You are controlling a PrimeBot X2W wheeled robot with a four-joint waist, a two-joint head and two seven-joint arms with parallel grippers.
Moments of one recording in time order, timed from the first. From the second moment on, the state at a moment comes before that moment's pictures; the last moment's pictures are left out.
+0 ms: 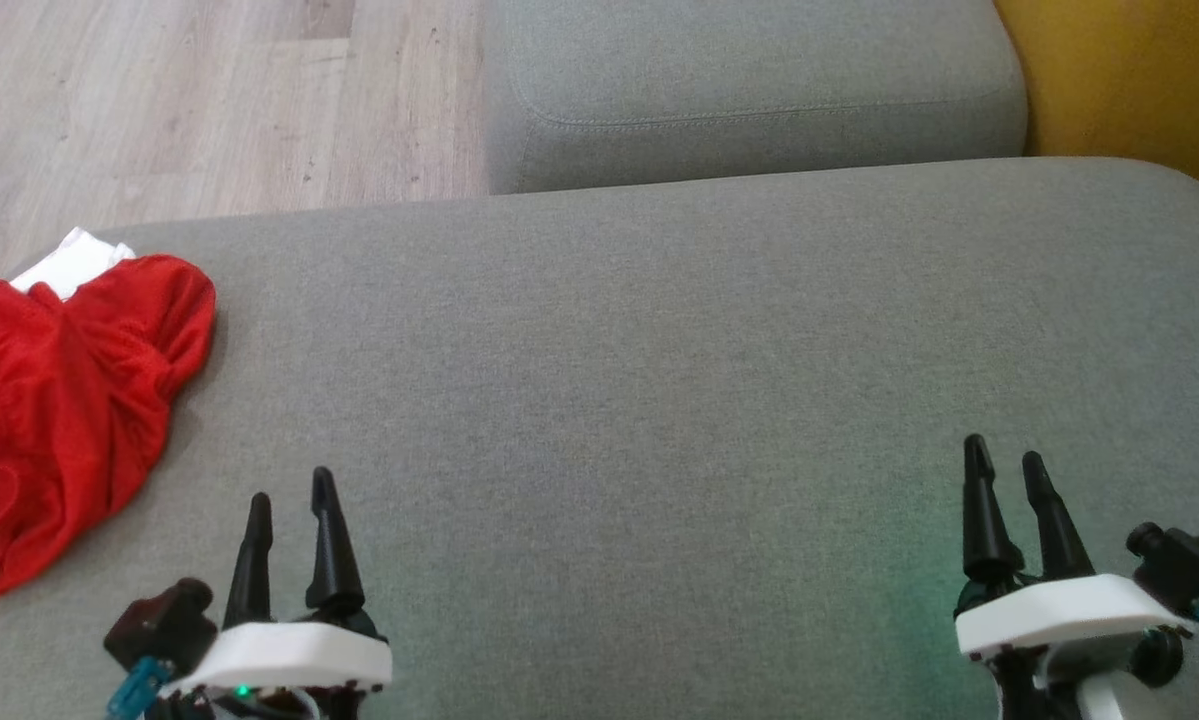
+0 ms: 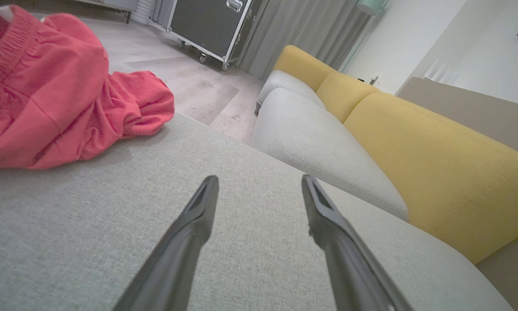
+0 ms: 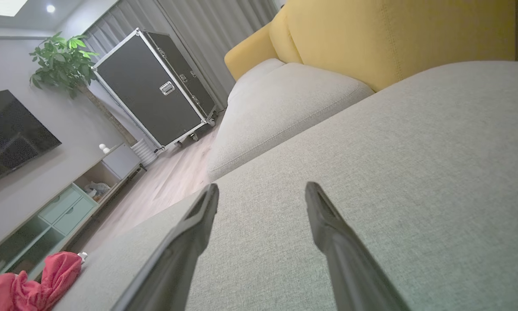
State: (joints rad) left arm 0.03 0.04 -0.12 0.18 -0.59 0.00 -0.12; right arm 0.02 -0.04 0.01 0.25 0.56 0.13 -0.12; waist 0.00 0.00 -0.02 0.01
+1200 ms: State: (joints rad) left arm 0.05 0.04 -0.18 0.21 -0.17 0.07 -0.23; right arm 0.03 -0.04 0.09 0.26 0.09 0.13 -0.23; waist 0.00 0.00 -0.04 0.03
